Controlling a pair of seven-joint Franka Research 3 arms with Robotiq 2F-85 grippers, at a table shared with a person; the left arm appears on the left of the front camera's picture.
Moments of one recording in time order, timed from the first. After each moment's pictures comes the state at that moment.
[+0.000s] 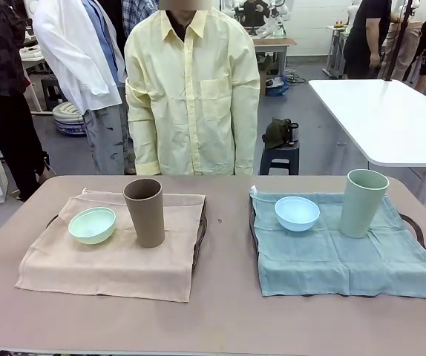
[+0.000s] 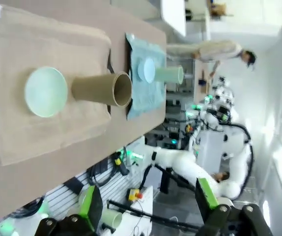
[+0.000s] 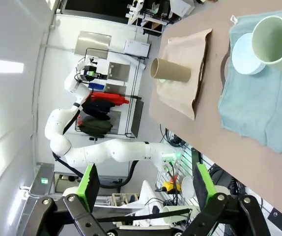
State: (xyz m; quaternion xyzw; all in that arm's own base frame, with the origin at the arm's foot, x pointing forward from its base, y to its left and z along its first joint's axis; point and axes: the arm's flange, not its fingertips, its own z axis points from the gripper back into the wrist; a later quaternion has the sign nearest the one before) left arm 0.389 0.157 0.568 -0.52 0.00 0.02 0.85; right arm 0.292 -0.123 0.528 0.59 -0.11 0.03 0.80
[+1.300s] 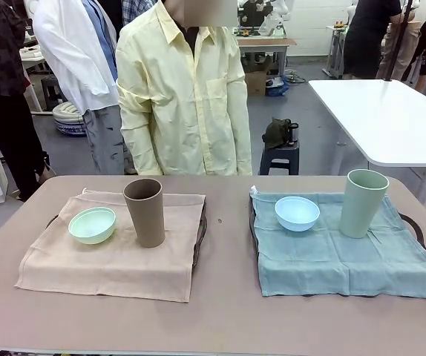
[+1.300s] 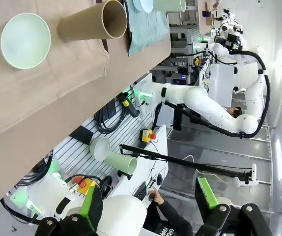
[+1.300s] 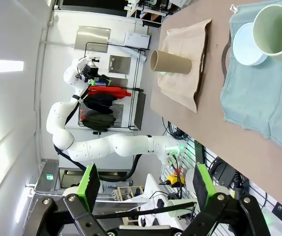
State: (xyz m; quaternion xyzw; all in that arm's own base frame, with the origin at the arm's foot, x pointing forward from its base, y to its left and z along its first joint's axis) left arm 0.375 0.135 0.556 -0.49 0.11 -0.11 0.86; right arm 0.299 -0.118 0.525 0.59 -0.09 0.03 0.80
